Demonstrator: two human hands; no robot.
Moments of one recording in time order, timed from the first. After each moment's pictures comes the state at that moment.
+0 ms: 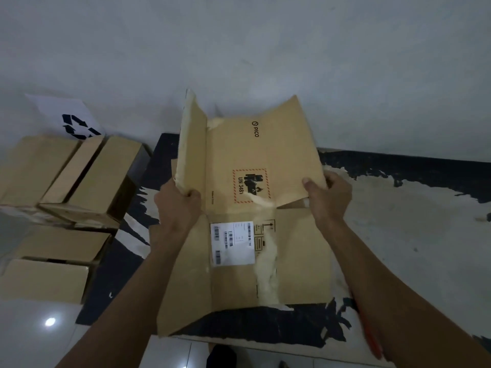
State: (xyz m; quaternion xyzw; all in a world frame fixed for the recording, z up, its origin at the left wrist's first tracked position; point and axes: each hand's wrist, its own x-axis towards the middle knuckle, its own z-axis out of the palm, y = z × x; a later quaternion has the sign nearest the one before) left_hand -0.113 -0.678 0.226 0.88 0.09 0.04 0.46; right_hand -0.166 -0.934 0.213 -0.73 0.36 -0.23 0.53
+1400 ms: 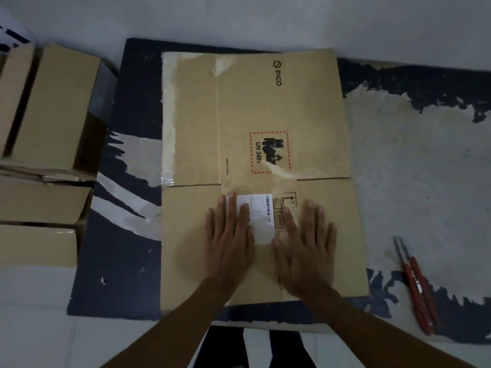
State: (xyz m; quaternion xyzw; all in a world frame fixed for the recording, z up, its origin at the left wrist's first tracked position) left_hand -0.191 -0.671 0.015 0.96 -0.23 -0.04 0.16; right_hand -0.262 -0.829 0.037 -0.98 0.16 0.08 0.11
